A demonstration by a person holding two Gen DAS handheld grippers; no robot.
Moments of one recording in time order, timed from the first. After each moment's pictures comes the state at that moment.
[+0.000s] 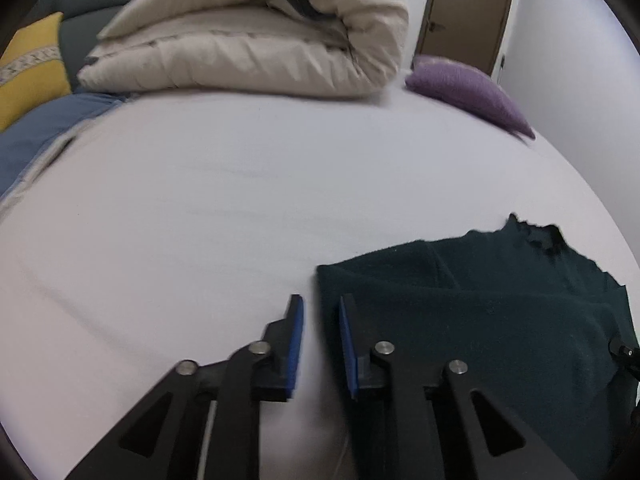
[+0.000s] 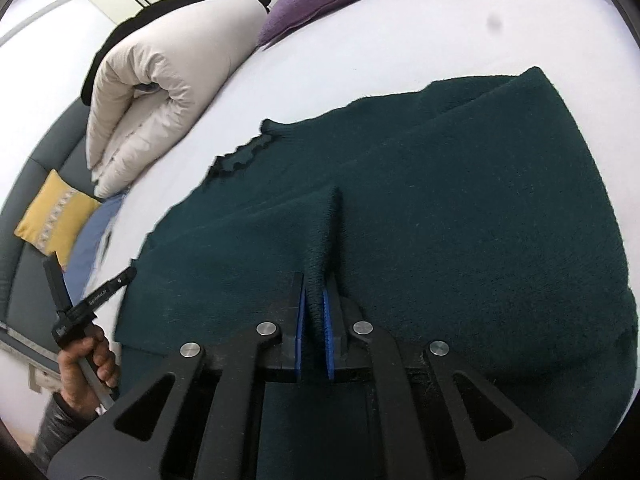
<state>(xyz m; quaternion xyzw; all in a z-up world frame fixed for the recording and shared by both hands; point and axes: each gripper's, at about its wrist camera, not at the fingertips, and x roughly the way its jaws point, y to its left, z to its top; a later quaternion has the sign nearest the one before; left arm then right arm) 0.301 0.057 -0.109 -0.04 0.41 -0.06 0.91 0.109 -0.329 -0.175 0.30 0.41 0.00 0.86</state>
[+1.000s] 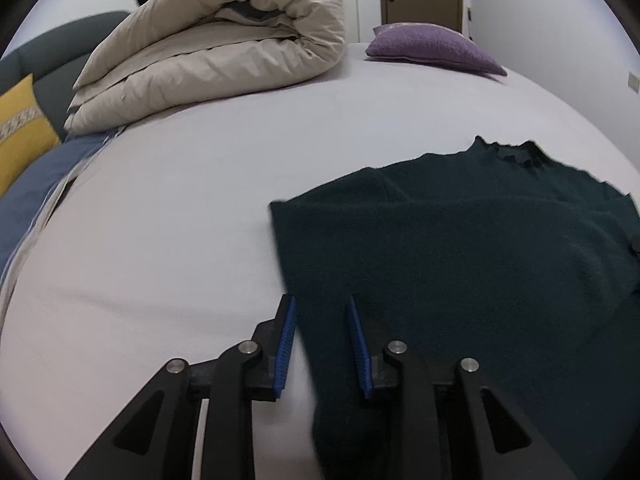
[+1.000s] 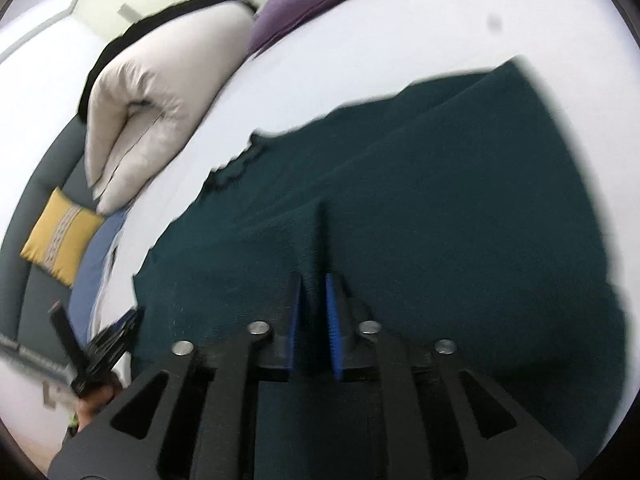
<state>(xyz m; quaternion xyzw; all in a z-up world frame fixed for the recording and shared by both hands) 0.257 0.021 -0.118 0.07 0.42 -0.08 0.90 0.088 -0.353 -0.156 0.32 0.40 -0.03 0.86</state>
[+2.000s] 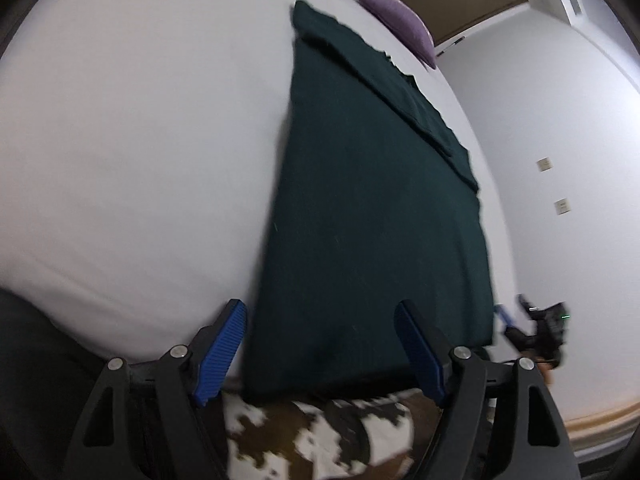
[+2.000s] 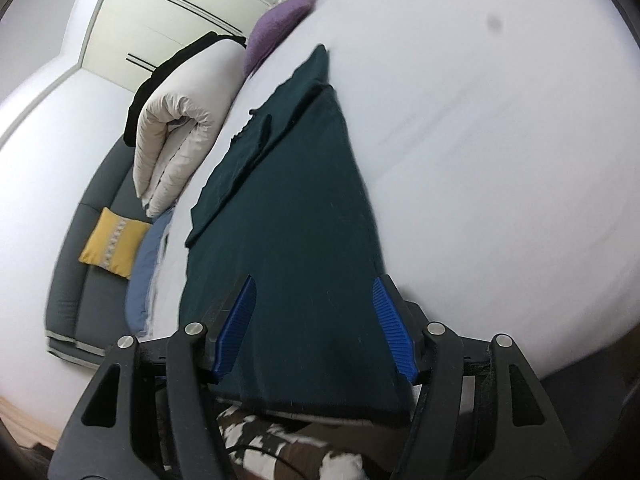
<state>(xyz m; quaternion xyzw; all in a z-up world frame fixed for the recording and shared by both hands) -0.025 0.124 -0.133 -0.25 0.57 -0.25 0.74 -0.309 -0.388 -0.152 0.43 0.37 0.01 0.83</state>
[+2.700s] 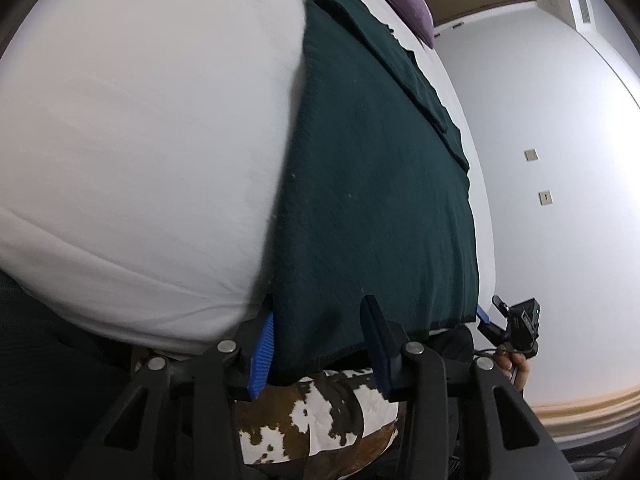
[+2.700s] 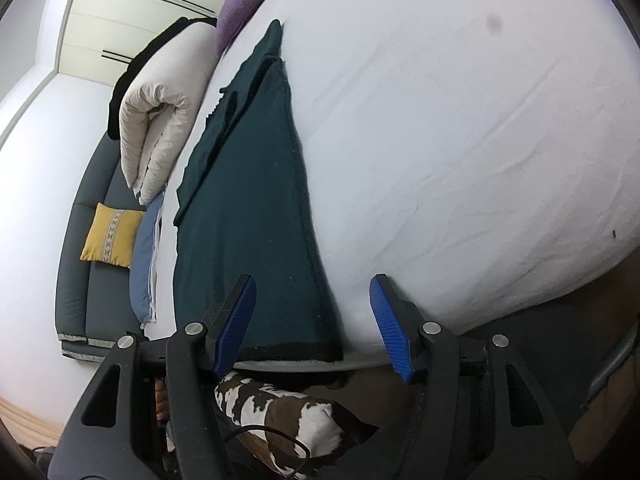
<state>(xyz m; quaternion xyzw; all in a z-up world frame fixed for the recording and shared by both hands) -0.017 0.117 -0.150 -0.27 0.60 -0.28 0.70 -0.327 -0.420 -0.172 0.45 0.43 0.01 0.78</state>
